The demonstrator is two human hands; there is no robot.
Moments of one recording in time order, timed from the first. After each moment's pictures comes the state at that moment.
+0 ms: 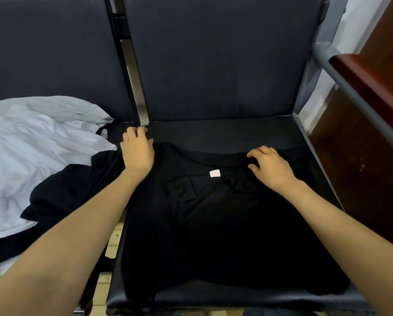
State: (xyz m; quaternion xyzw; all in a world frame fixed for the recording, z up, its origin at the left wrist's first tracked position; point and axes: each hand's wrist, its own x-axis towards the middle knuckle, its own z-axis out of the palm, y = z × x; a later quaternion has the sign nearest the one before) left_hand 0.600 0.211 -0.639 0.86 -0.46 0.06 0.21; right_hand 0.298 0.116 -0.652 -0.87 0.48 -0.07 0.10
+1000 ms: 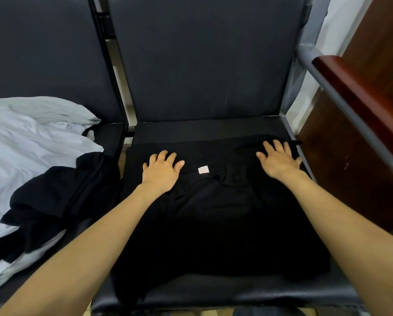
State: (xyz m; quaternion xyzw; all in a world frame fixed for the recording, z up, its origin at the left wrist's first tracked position) left_hand 0.530 0.211 -0.658 0.83 -0.54 -0.15 0.01; right_hand 0.267 0.077 -0.651 -0.74 0.64 0.06 0.18
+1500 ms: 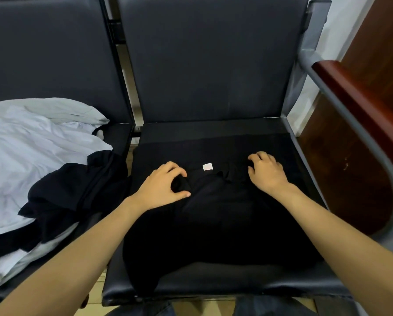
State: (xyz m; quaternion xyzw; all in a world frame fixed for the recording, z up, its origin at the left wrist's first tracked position) left_hand 0.537 0.266 -0.649 0.70 -0.68 -0.15 0.14; right_hand 0.284 0.125 -0.654 -0.82 0.56 -0.01 0.12
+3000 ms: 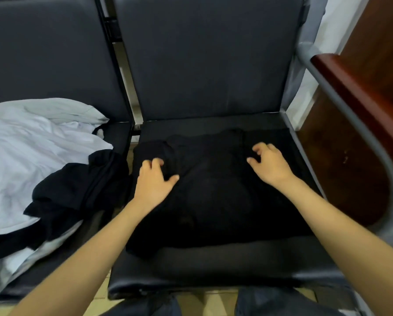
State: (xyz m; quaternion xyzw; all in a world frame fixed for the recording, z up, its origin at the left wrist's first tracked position) left_hand 0.526 0.271 -0.642 0.84 -0.47 -0.15 0.22; right_hand 0.277 0.129 -0.636 -0.77 0.57 -0.13 0.24
